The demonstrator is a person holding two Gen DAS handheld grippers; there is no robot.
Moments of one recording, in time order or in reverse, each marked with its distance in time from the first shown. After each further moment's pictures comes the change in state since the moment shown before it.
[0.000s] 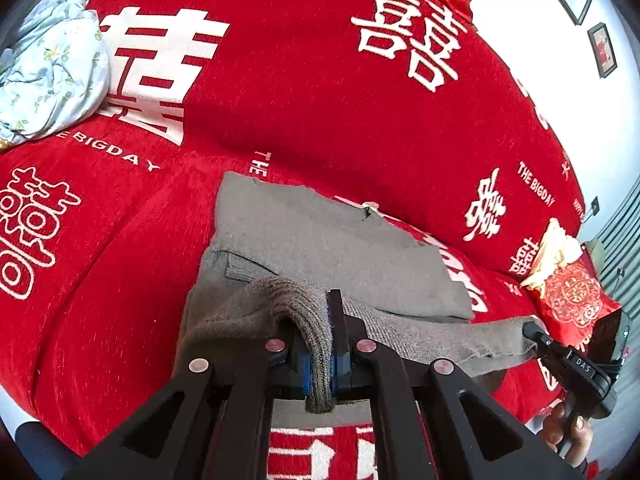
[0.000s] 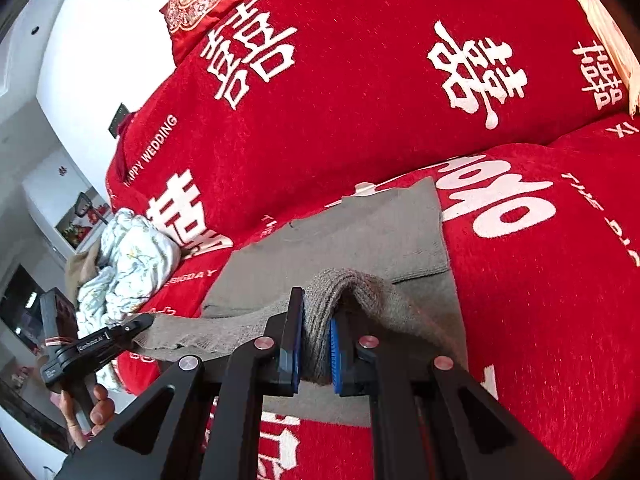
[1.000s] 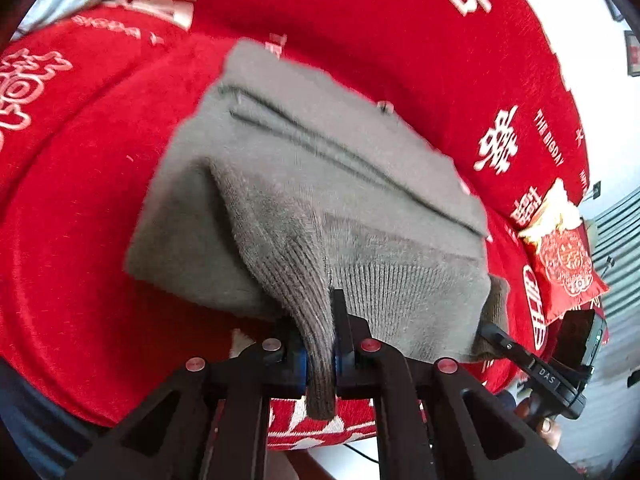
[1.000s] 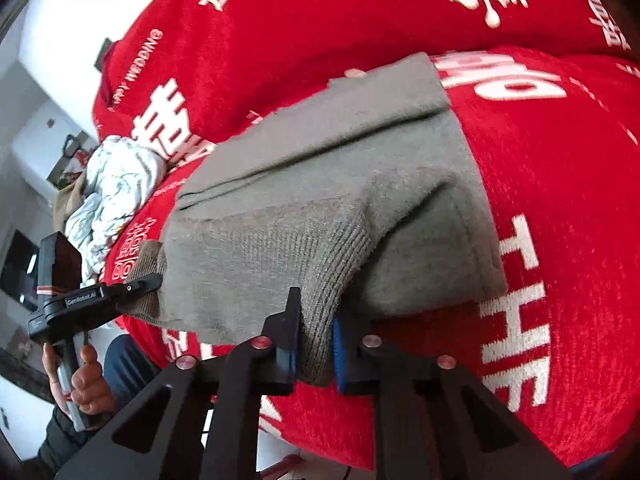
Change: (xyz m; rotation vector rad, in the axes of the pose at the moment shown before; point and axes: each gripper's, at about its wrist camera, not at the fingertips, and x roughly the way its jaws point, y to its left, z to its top) left arm 0.024 0.025 -0.079 -0.089 0.252 -0.059; right arm 0.028 -0.020 -0.087 -0.021 0.260 0.015
